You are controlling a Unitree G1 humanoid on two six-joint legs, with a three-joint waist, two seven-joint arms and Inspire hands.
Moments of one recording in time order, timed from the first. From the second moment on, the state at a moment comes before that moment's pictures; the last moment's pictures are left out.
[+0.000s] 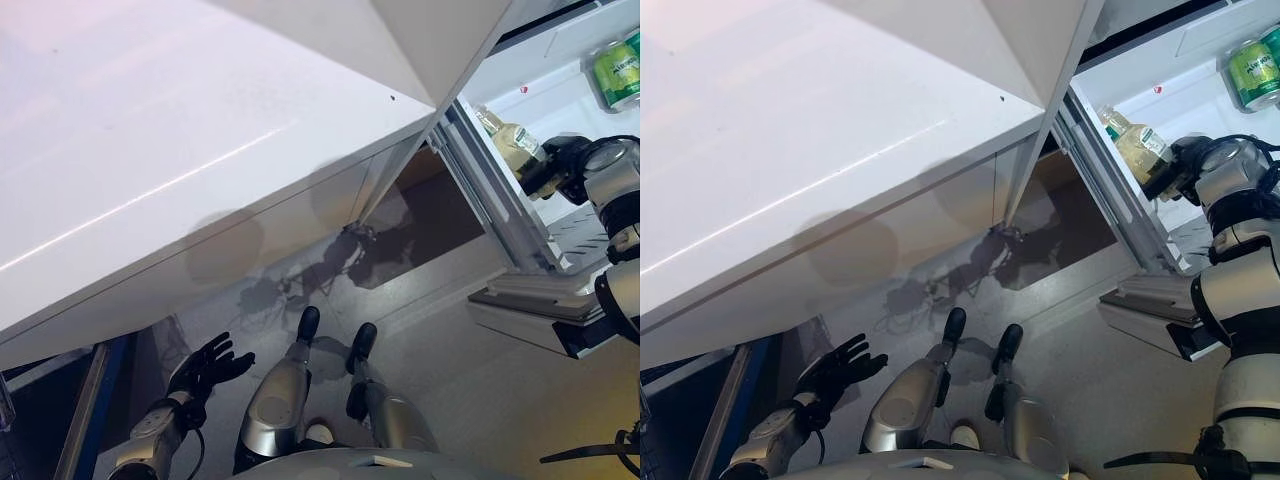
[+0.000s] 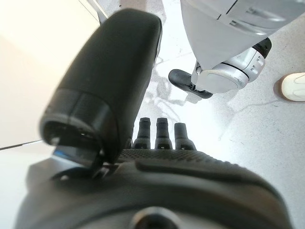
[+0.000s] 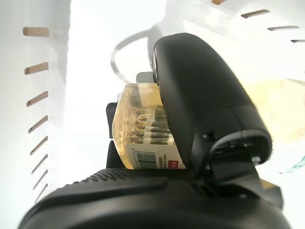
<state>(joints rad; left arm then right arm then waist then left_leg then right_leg) 0.09 0.40 -0.08 0.78 -0.57 -0.05 -0.18 -1.24 -0.87 0.65 1.22 -0.08 0.33 0.40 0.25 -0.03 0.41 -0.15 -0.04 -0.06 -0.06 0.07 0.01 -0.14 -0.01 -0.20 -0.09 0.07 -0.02</state>
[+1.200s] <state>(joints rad) -0.04 0.42 -0.07 0.85 -0.58 0.11 -0.16 -1.25 -0.90 0.55 0.95 0.15 0.30 0.22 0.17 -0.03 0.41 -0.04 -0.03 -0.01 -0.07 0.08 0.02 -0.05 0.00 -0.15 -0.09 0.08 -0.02</state>
